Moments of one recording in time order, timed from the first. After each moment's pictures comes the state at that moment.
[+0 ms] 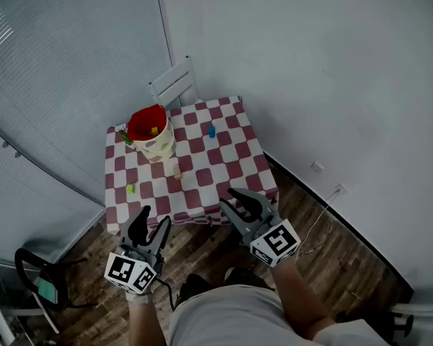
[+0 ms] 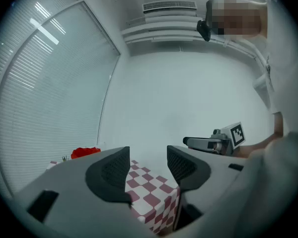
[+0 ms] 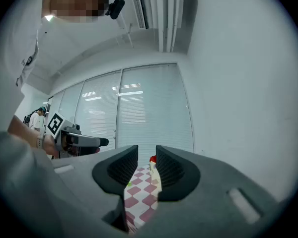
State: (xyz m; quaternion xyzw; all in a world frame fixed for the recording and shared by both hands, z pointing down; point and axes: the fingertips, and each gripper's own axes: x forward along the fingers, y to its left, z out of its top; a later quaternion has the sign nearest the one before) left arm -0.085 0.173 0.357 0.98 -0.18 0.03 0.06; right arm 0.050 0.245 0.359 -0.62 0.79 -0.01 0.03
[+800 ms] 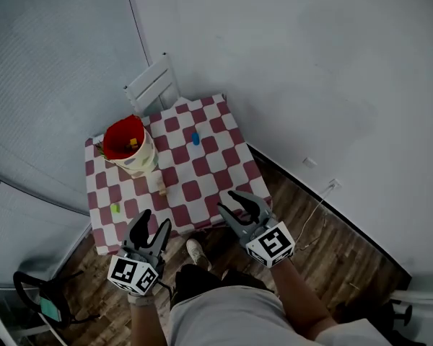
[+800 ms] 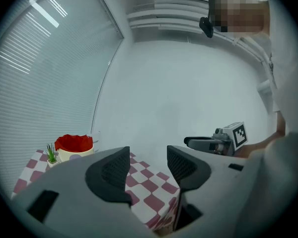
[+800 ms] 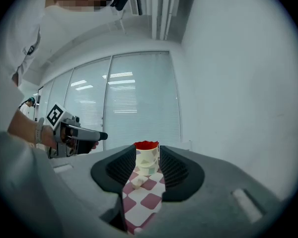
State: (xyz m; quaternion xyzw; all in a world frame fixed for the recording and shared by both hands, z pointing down) left arm -0.001 0.110 0.409 0.98 -0.15 0.07 0.11; right arm 0.130 0.193 0.413 -0.65 0.76 -0.05 -0.02
